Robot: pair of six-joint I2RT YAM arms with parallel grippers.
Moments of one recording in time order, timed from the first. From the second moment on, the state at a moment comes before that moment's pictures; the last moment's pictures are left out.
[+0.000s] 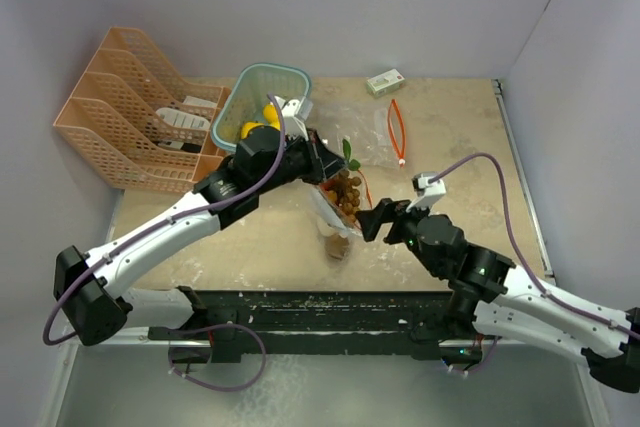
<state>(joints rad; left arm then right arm) -0.81 1.25 1.12 -0.06 0.12 -0.70 1.04 0.62 0.59 -0.30 0.59 0.63</state>
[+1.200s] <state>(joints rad) -0.79 1.33 1.23 -0.11 0.01 -0.72 1.07 0.92 0.45 0.05 0.52 0.50</state>
